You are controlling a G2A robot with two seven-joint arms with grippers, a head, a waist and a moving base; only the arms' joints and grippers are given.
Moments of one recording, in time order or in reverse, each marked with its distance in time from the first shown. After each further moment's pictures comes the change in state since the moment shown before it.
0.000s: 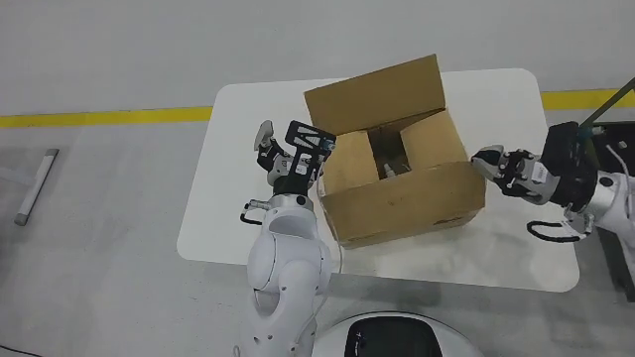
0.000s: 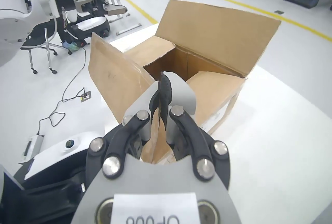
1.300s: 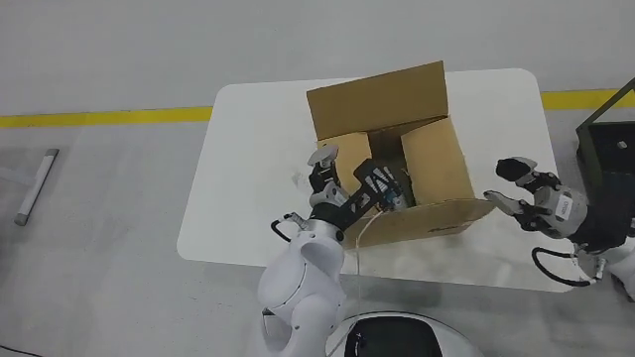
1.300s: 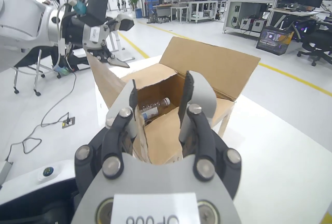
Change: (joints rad) left arm 0.088 0.033 0.121 -0.123 0.045 -0.433 0.015; right arm -0.258 -0.023 0.072 -0.057 -0.248 -0.014 -0.603
